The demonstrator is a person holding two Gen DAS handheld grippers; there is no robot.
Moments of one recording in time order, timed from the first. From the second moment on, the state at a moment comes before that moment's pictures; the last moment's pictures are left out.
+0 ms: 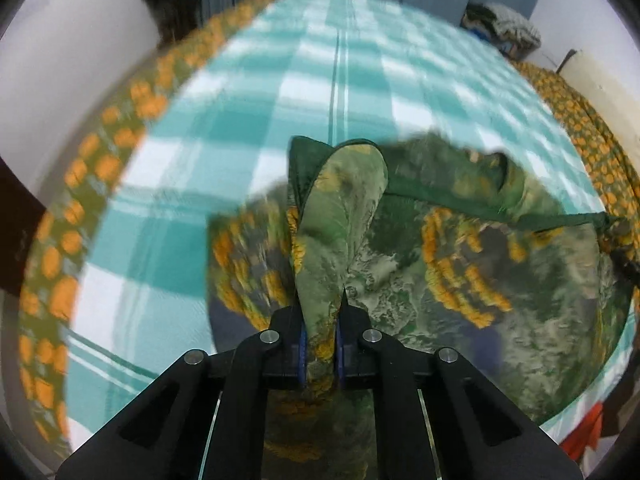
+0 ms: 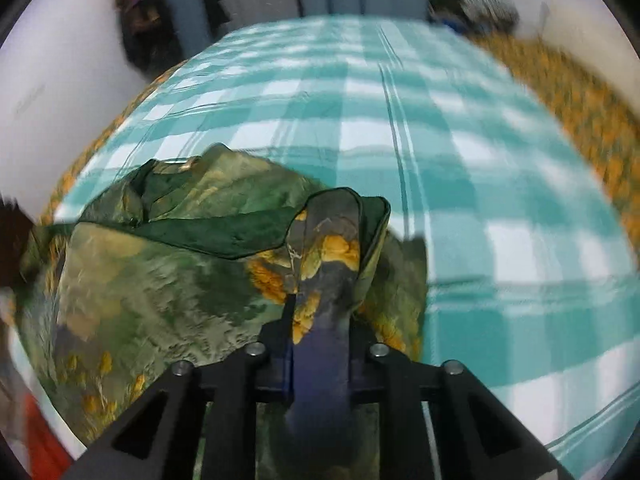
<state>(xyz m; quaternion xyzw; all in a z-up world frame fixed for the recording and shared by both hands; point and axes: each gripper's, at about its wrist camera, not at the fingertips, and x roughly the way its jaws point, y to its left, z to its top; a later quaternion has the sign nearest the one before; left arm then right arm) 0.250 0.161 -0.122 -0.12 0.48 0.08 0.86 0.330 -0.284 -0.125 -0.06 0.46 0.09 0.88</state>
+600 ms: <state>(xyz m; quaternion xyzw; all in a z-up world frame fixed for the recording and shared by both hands) 0.336 0.148 -0.207 -0.03 0.46 0.20 0.87 0.416 -0.291 -0.180 -0.04 0.47 0.00 0.88</state>
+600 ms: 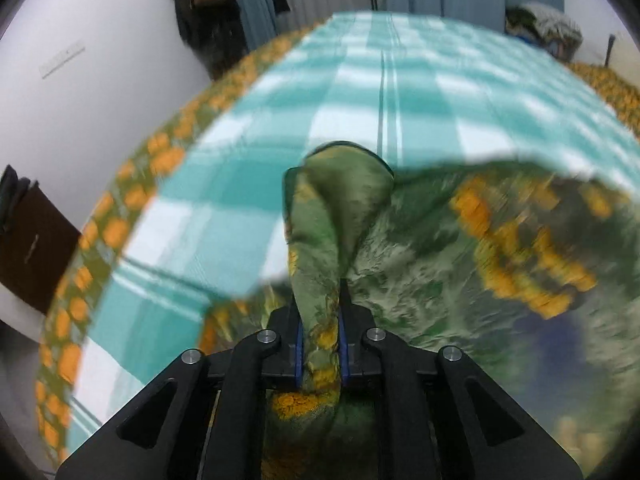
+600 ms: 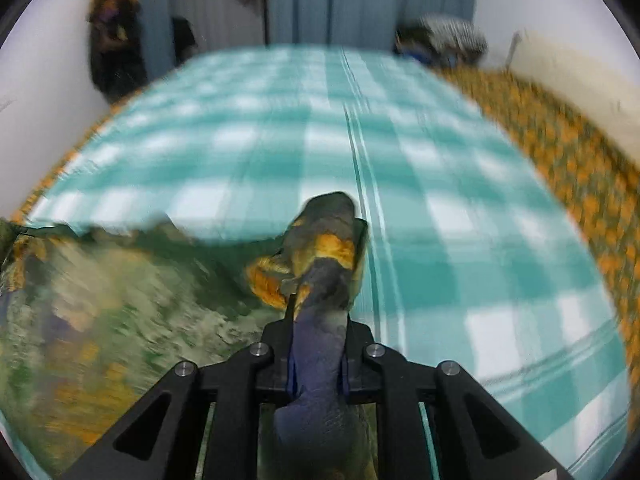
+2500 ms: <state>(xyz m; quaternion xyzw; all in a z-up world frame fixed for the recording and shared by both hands) 0.199 0.063 -0.101 -0.01 0.40 0.15 0.90 0.232 -0.293 -0.138 -0.02 0.41 0.05 0.91</state>
